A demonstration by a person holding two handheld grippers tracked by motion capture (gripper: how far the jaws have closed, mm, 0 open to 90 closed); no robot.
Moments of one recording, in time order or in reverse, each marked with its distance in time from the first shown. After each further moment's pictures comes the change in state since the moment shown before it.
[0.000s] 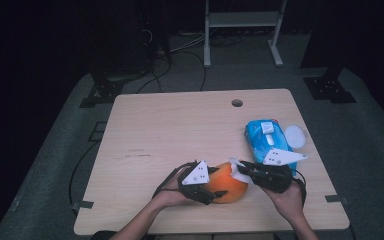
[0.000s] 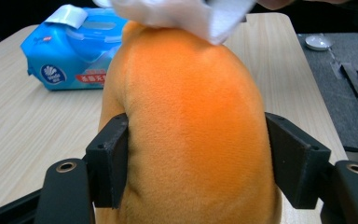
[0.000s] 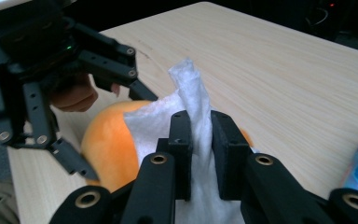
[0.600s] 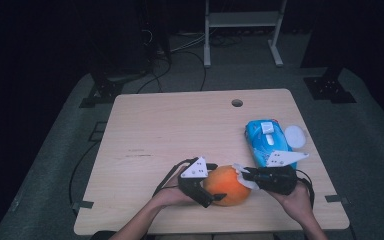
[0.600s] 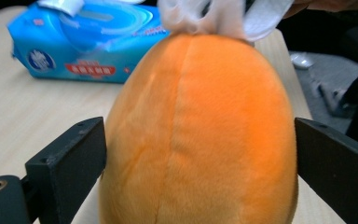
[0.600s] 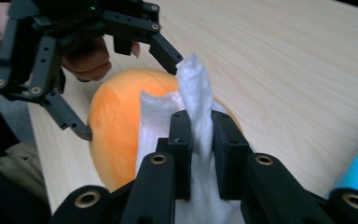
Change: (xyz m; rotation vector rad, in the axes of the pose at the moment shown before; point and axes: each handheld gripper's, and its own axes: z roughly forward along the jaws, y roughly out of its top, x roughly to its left) left arm 0.010 -0.005 0.004 -0.024 -0.057 -0.148; right arm -0.007 -0.007 -0.008 0.111 0.075 -0.003
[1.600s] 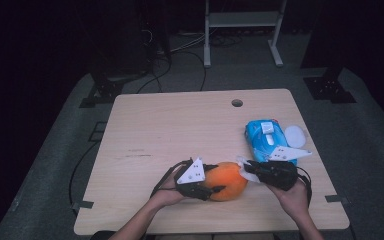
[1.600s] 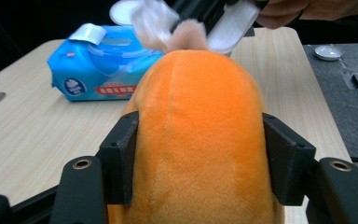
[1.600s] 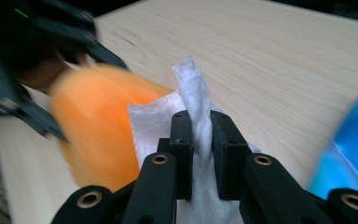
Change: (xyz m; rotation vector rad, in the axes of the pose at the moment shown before) left arm -0.009 0.007 -0.013 -0.029 0.094 0.139; right arm -0.012 -0.002 0.004 -0.066 -0.081 0.086
